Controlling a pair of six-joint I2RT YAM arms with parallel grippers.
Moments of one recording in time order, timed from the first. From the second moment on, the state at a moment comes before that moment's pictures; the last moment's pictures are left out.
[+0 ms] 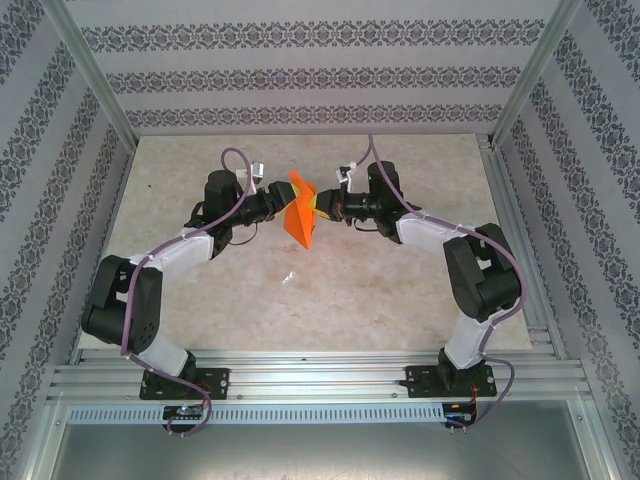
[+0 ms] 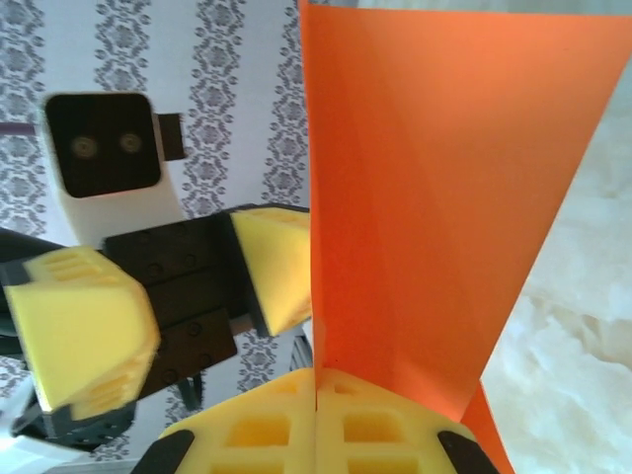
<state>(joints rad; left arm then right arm) -0.32 1.57 0.91 0.36 0.68 -0.99 0.42 1.79 1.07 0.38 -0.92 1.03</state>
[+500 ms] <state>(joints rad) -0.32 1.58 0.91 0.44 0.72 -1.05 0.42 1.79 1.04 0.56 -0.95 1.19</state>
